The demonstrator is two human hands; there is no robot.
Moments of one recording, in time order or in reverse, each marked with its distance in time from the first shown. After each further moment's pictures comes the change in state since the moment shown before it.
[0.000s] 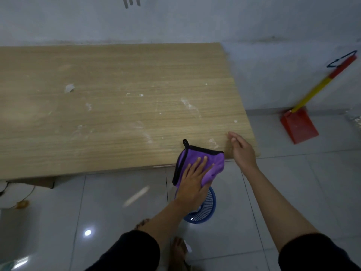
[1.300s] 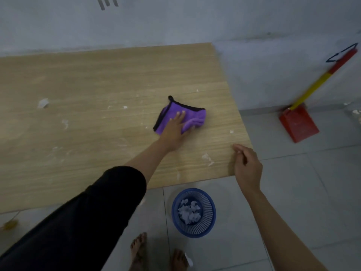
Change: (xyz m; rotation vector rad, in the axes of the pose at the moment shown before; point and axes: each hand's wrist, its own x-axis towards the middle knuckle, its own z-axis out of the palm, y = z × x) left_hand 0.196 -0.038 -0.094 0.182 -0.103 -0.114; right_hand 0.018 0.023 -0.002 -0.111 0.332 -0.194
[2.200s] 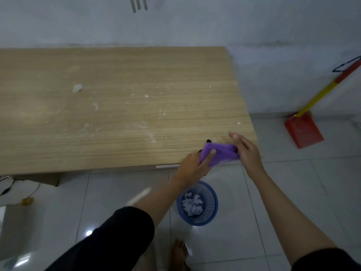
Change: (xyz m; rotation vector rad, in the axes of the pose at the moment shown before) left_hand -0.158 0.058 0.039 -0.531 0.059 -0.022; right_hand -0.018 -0.047 -0.022 0.212 -0.419 0.145
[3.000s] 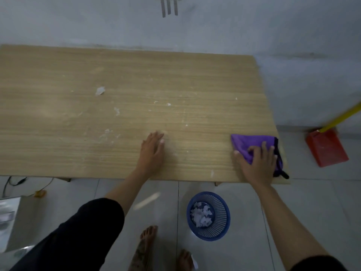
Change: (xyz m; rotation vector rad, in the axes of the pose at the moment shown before) left_hand 0.021 -0.110 -0.155 0.231 0.431 -0.201; right_hand 0.049 0.024 0.053 -0.776 0.167 -0.049
